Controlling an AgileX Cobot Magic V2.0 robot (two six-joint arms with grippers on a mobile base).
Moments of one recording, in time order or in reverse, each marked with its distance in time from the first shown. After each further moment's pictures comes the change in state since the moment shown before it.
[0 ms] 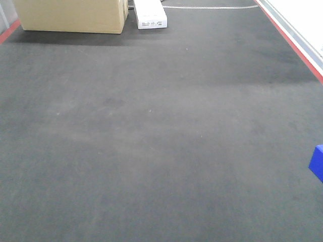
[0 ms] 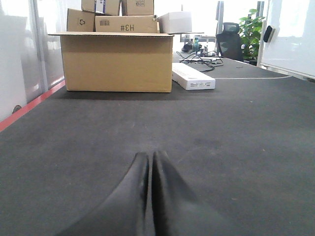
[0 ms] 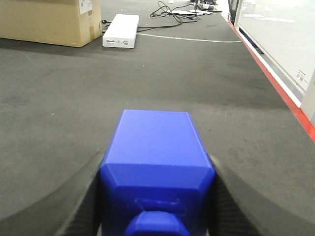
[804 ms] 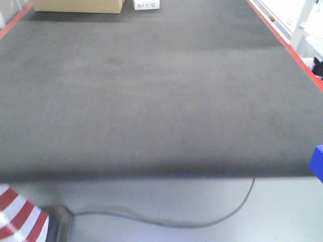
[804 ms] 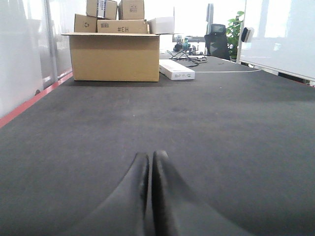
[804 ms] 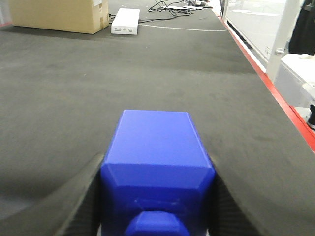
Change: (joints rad) left arm 0.000 0.000 0.000 0.000 -0.001 0.000; right arm 0.000 0.000 0.000 0.001 0.002 0.000
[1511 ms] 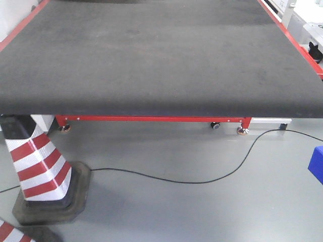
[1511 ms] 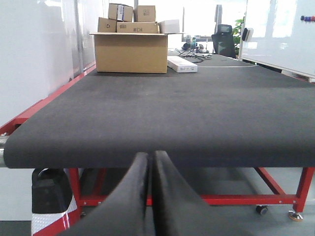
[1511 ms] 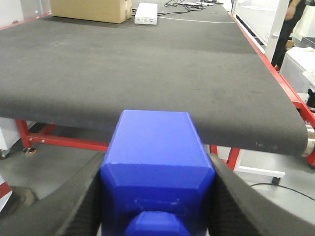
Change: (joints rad) left arm 0.000 0.000 0.000 0.000 0.000 0.000; right arm 0.000 0.000 0.000 0.000 0.007 0.000
